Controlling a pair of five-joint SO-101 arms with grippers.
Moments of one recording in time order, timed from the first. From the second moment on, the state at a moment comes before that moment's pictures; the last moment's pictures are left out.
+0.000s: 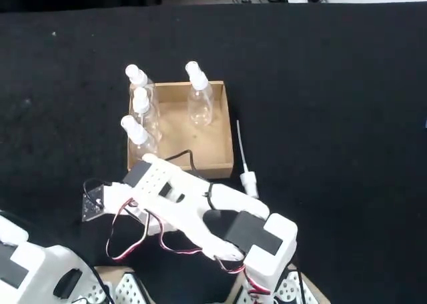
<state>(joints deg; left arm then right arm) -69.9 -5.8 34.2 41.1 24.2 -56.9 15.3 19.3 73.4 41.6</state>
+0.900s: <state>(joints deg) -69.9 -5.8 34.2 41.1 24.2 -8.0 -35.7 22.5 83.5 27.6</state>
